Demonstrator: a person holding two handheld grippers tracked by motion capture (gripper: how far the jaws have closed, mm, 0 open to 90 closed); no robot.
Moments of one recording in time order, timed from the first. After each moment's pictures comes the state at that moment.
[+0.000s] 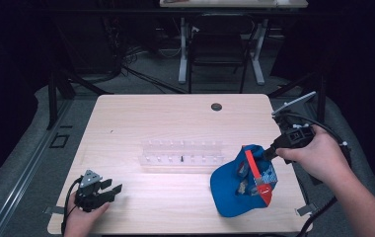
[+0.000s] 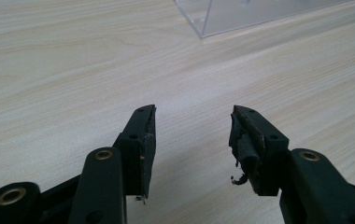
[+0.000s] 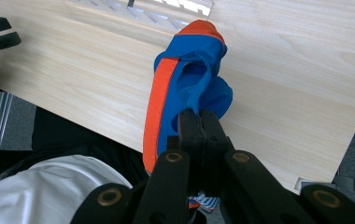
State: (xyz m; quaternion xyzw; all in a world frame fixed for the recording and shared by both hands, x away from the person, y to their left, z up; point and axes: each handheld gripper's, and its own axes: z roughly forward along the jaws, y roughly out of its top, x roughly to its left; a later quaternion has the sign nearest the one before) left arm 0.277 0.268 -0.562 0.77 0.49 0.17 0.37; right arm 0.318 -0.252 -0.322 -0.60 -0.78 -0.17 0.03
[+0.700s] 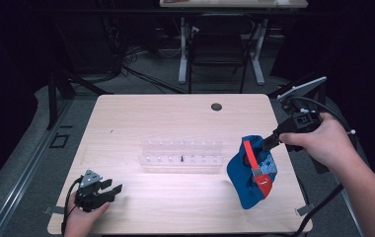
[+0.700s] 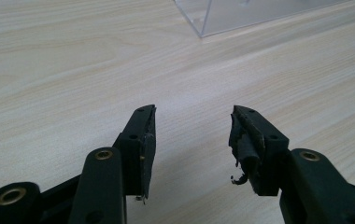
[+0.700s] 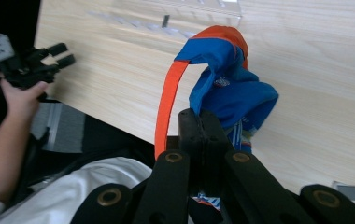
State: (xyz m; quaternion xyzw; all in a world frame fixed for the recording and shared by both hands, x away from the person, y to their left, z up) left arm 0.277 0.269 -0.561 0.77 0.49 0.17 0.37; right arm 0.326 -0.256 -0.288 -0.61 -0.76 -0.22 0.08
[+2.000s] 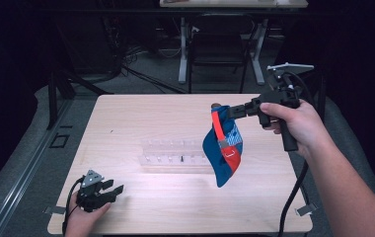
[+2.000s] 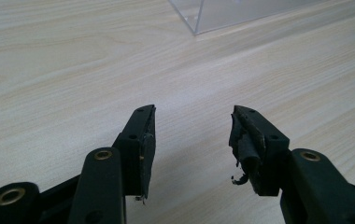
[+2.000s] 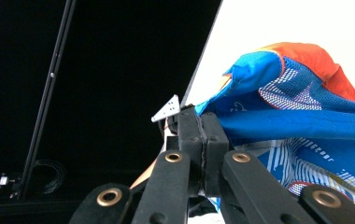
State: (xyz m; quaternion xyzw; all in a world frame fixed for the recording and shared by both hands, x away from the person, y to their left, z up) left arm 0.278 0.265 -0.563 0.78 0.48 0.16 0.37; right arm 0.358 -0.225 -0.272 -0.54 -0.67 -0.45 0.24
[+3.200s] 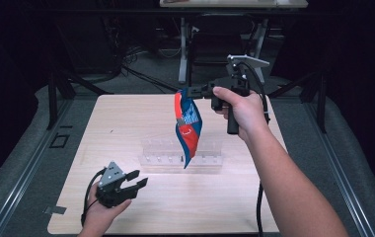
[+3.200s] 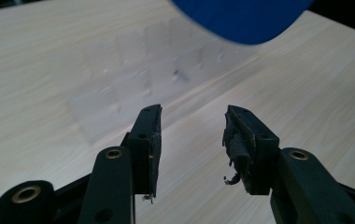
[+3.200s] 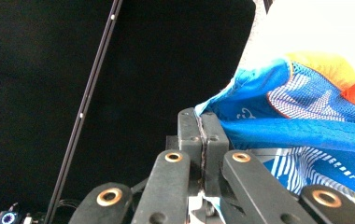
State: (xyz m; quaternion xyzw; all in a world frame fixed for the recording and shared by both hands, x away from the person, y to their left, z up) left arm 0.272 0.185 -0.504 0.79 0.36 0.17 0.46; right arm 0.403 -0.144 -0.286 -0.53 -0.61 -0.52 0.25
